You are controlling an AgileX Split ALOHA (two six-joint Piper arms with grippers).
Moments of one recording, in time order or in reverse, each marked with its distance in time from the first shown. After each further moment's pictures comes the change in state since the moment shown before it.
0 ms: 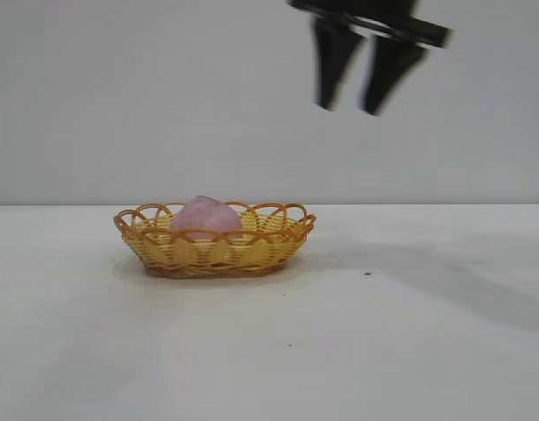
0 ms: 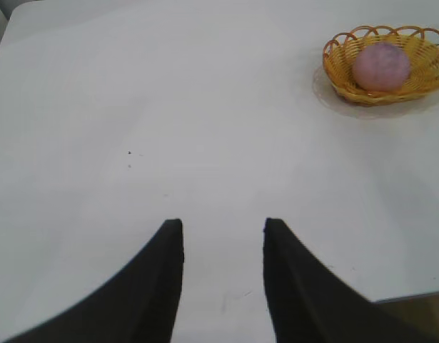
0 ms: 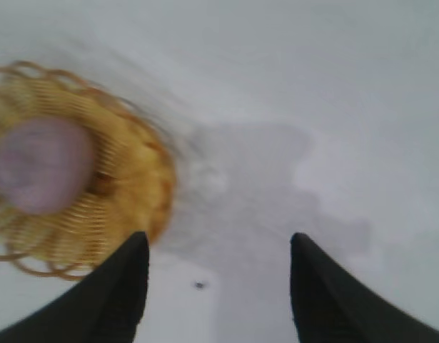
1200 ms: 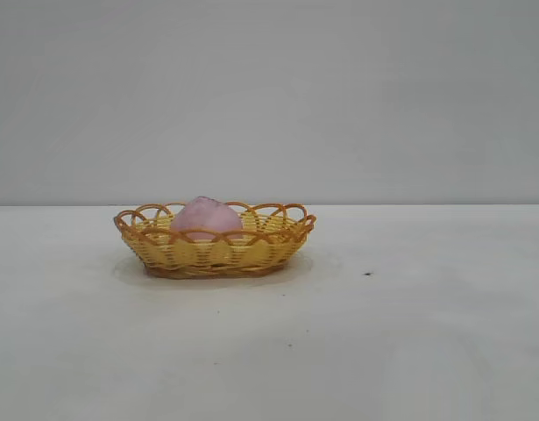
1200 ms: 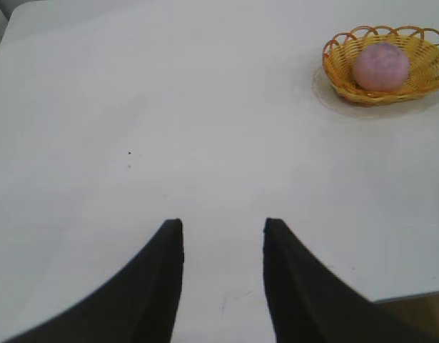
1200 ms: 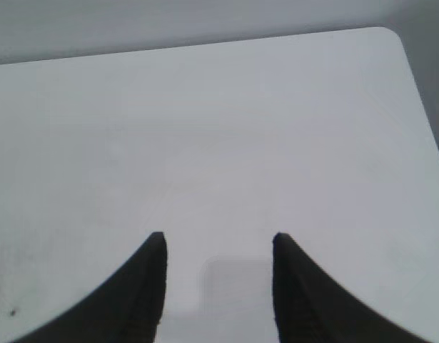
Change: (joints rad) left arm 0.000 0.000 0.000 0.000 0.000 0.000; right arm -0.204 -1.283 0.861 0.155 -0.074 -0.093
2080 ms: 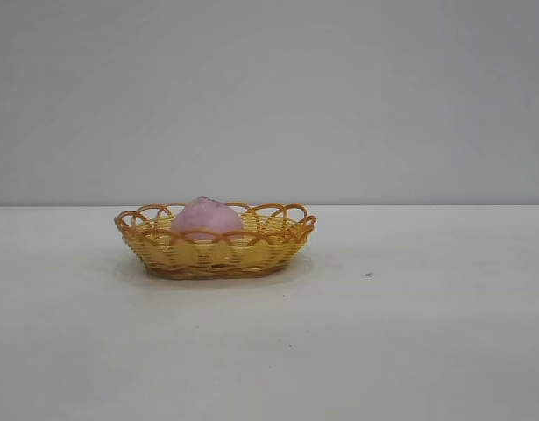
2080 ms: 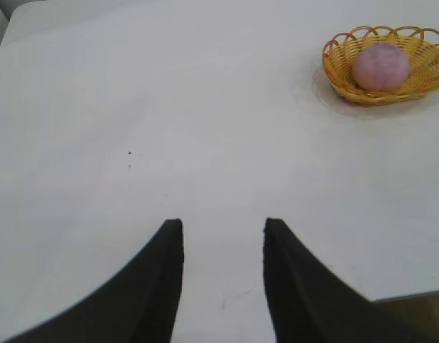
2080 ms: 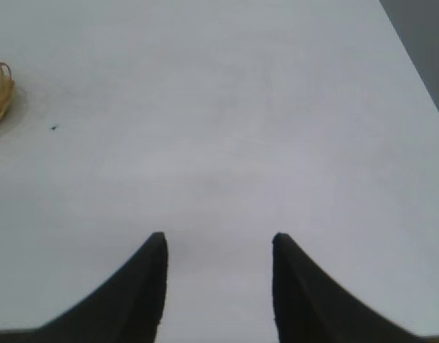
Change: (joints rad) left arm 0.000 0.000 0.002 0.000 0.000 0.000; right arm 0.000 -0.688 0.184 0.096 0.236 -0.126
